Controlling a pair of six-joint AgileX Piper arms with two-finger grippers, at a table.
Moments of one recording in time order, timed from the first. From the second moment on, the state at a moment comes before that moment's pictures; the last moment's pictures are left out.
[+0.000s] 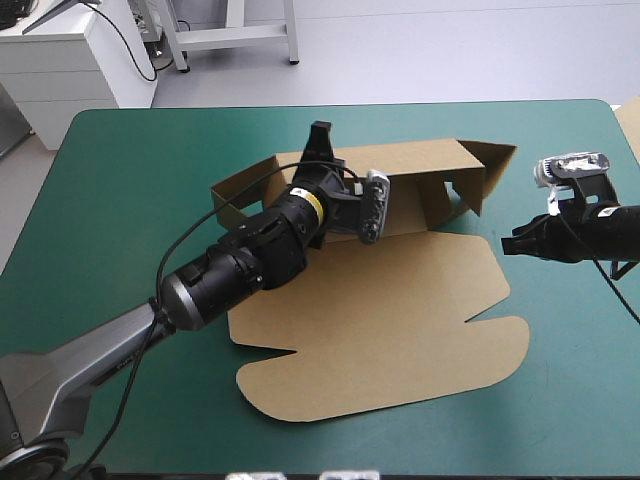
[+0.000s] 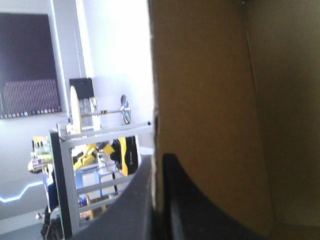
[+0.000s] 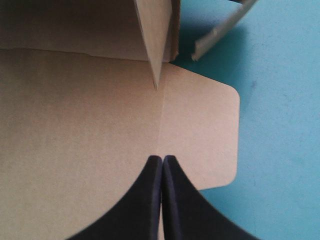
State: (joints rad) left arm -0.94 1.59 -1.48 0.89 0.61 0.49; right arm -0.21 1.21 -1.20 0.53 1.11 -0.57
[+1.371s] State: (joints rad) left arm -1.04 1.61 -1.18 1.38 0.68 -0.11; right arm -0.21 1.21 -1.20 0.57 1.06 -0.61
